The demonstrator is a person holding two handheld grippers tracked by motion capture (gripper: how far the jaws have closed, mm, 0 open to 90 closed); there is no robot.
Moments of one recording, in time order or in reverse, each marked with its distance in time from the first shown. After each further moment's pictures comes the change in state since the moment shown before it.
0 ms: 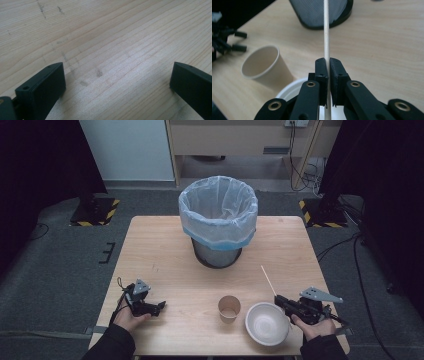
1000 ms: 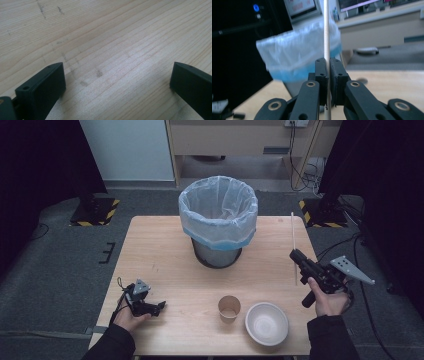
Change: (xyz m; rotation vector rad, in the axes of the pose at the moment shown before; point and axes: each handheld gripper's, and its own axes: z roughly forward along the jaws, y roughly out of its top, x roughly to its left) left arm 0.000 0.000 0.000 0.000 -0.001 0.001; right arm -0.021 0.084 -0.017 -0.513 0.003 0.034
